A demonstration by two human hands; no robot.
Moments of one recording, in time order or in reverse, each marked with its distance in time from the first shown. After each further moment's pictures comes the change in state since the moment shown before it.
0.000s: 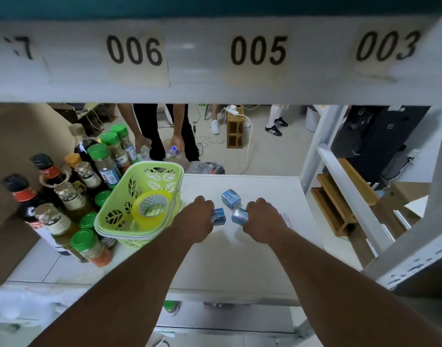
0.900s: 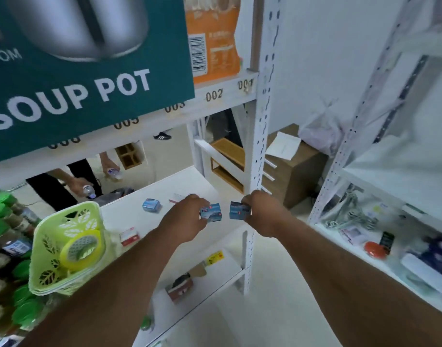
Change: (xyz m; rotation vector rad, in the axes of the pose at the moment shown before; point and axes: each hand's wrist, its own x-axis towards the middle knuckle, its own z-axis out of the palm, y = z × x) left_hand -0.116 0.138 -0.080 -0.118 -0.138 0.585; right_hand -0.266 0.033 -0.092 0.083 0.205 0.431
